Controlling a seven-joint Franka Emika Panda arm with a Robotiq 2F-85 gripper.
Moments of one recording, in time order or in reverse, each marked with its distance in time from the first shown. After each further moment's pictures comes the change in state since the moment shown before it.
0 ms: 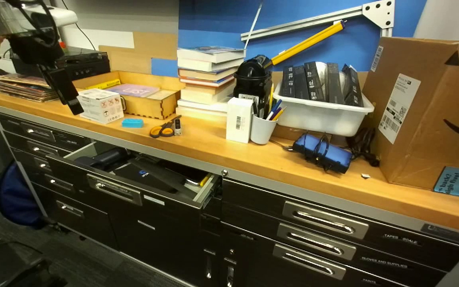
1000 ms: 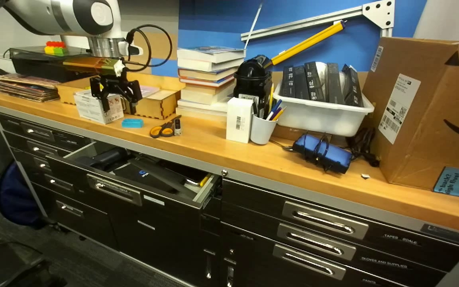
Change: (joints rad) arm 0.109 0.686 -0.140 0.563 -0.137 -0.075 -0.527
